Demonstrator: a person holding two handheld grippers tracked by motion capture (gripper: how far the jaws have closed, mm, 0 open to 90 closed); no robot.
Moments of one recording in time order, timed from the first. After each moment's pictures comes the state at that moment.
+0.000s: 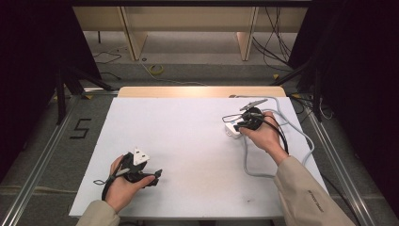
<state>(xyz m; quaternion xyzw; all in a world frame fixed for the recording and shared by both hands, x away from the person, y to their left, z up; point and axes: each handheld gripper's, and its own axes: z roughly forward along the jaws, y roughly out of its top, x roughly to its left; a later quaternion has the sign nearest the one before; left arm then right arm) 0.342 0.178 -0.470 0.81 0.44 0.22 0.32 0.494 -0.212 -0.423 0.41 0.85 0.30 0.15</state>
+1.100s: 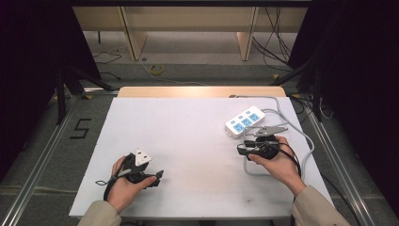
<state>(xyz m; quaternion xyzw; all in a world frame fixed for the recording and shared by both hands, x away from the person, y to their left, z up) 0.342 0.174 -0.474 0.81 0.44 0.21 0.31 0.409 -0.242 -0.442 0.36 0.83 0.40 0.13</state>
